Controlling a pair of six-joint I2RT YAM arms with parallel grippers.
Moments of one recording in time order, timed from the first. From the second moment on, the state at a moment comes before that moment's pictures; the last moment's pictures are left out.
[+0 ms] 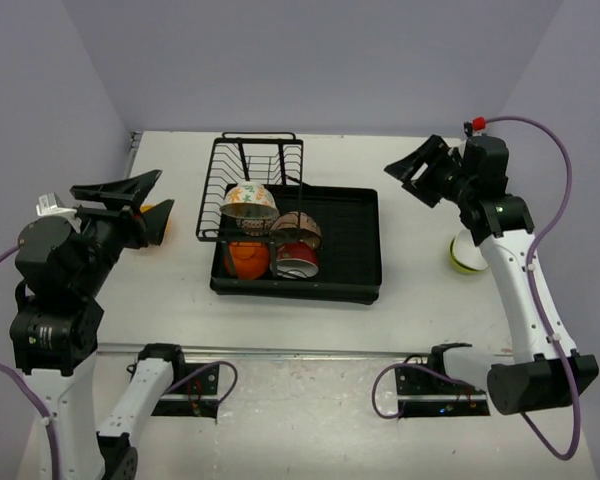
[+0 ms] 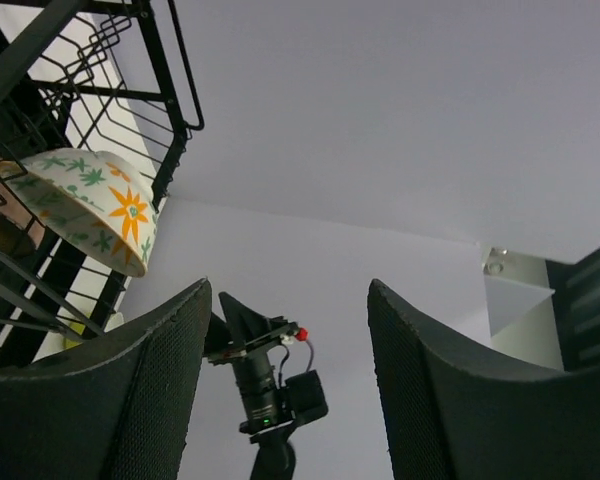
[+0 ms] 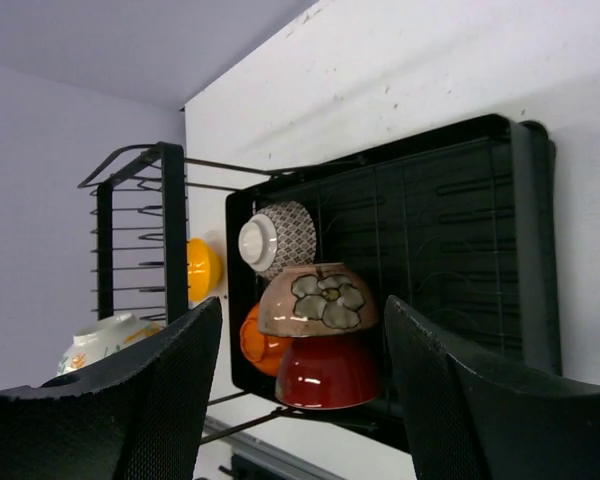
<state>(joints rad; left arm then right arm) -0.04 0.70 1.42 -0.86 0.14 -1.62 0.11 1.19 1.35 -0.61 -0.29 0.79</state>
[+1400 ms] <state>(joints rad) -0.53 1.04 1.42 -0.72 -0.04 -1.54 0.26 1.22 1.21 -0.42 -0.30 0.97</state>
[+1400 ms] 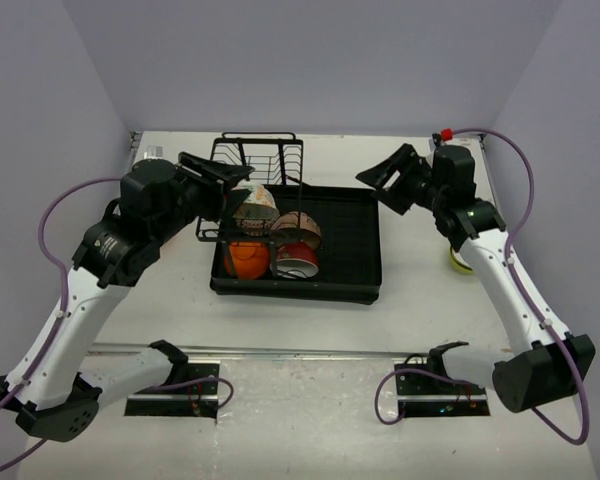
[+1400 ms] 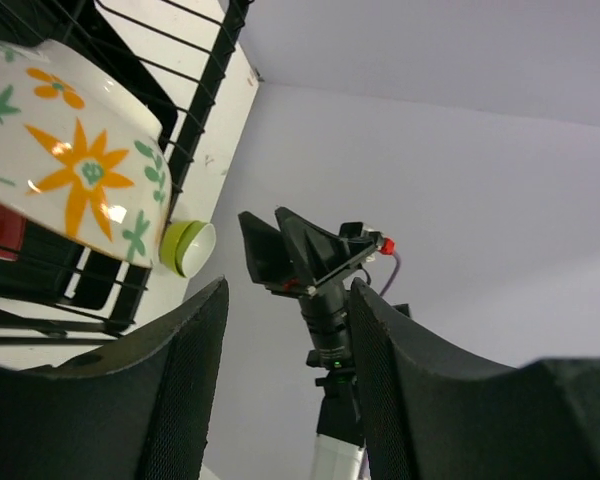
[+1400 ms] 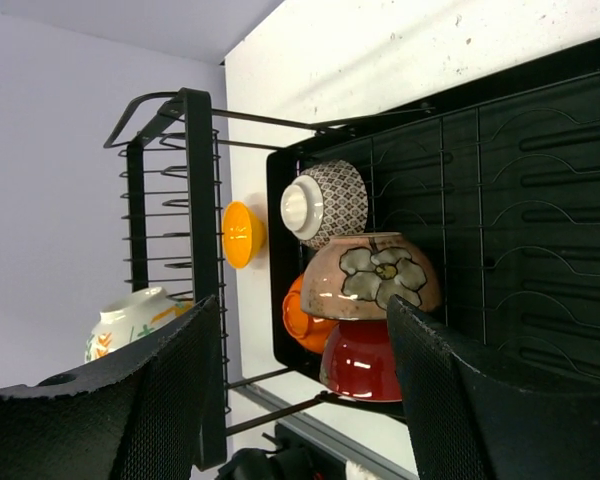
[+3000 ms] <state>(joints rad) -0.59 1.02 1.23 -0.71 -0.21 -1.72 0.26 1.10 1.08 -0.36 -0.30 0.95</state>
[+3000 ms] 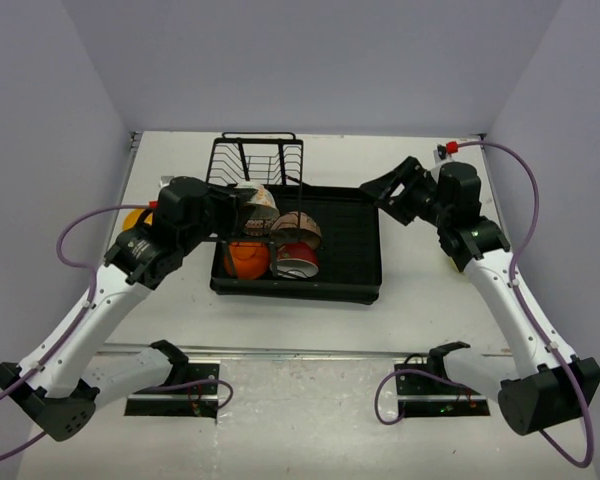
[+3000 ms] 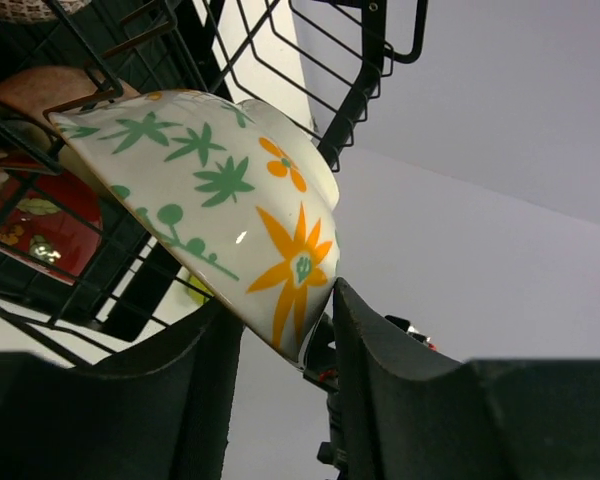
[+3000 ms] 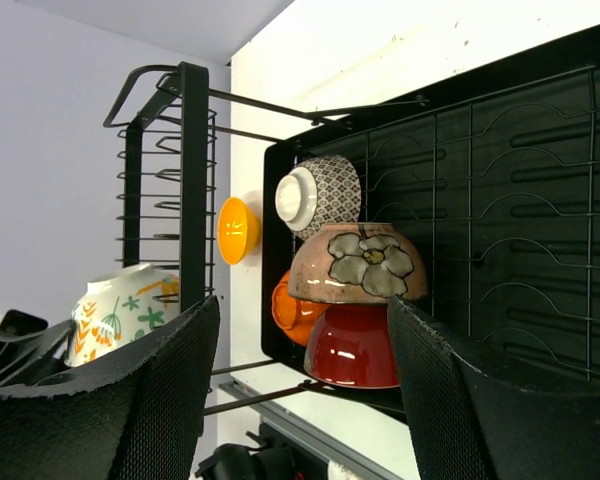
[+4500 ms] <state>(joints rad) -0.73 0.80 0.58 0.45 -0.40 -1.22 0.26 1.19 0.89 -0.09 -0.38 1.01</state>
